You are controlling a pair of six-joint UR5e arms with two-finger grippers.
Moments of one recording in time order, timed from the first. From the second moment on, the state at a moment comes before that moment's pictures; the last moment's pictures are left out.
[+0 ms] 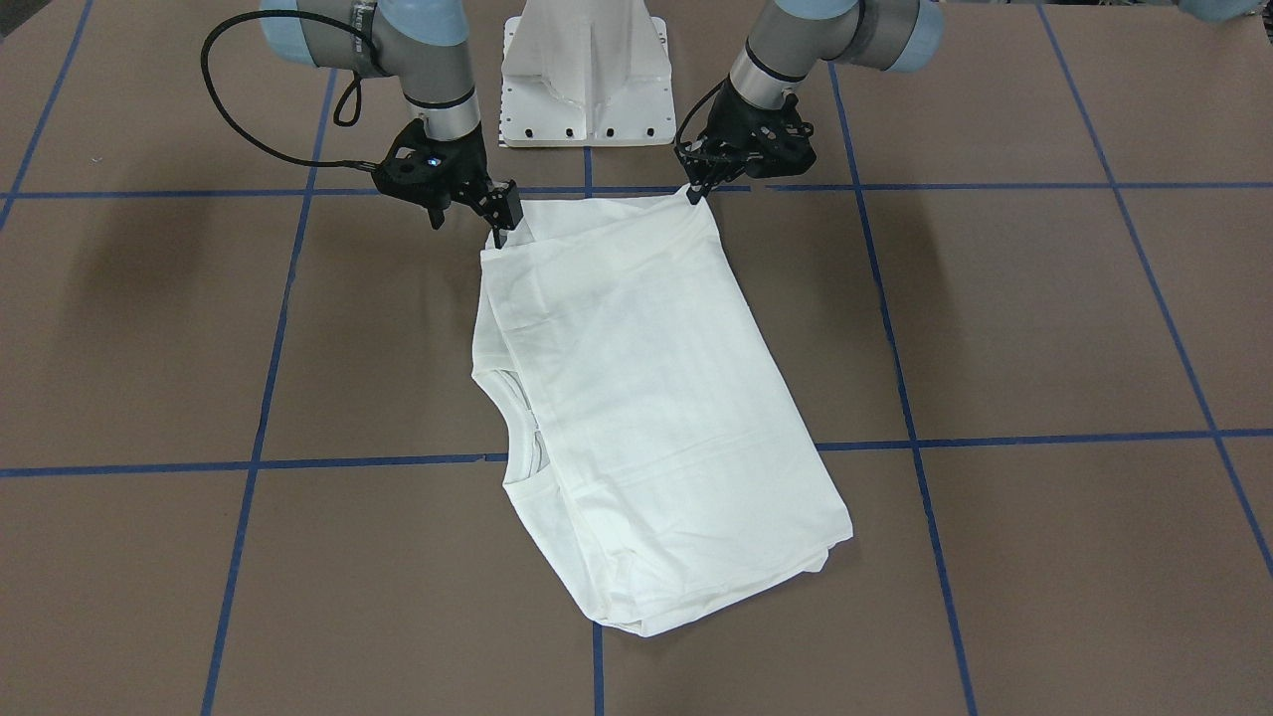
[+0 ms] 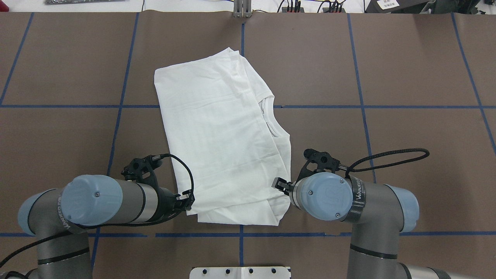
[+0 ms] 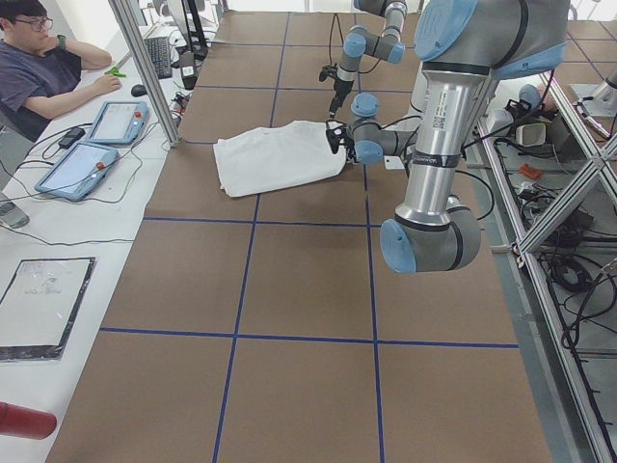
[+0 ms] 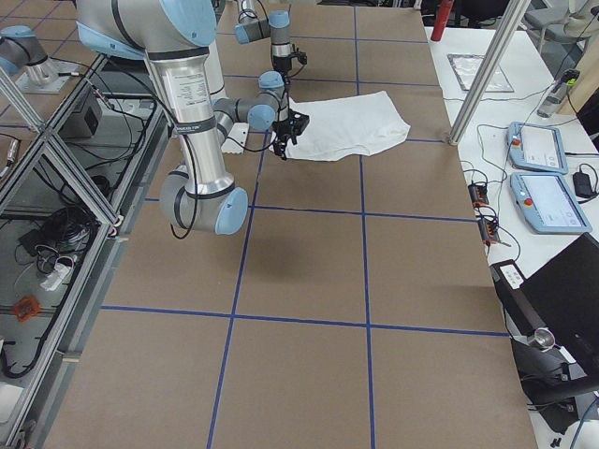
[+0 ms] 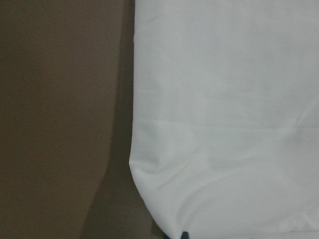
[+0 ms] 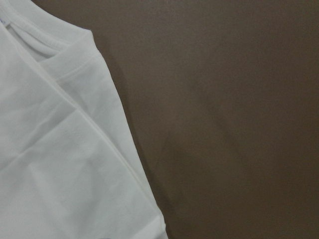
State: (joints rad) left arm -0.30 -1.84 -1.99 -1.98 -1.74 -1.77; right arm 0.27 -1.18 1.94 -1.56 1.58 1.83
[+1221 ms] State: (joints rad) left arm -0.30 -1.84 -1.99 -1.98 -1.74 -1.78; right arm 0.24 -1.14 1.86 -1.55 1.52 1.96
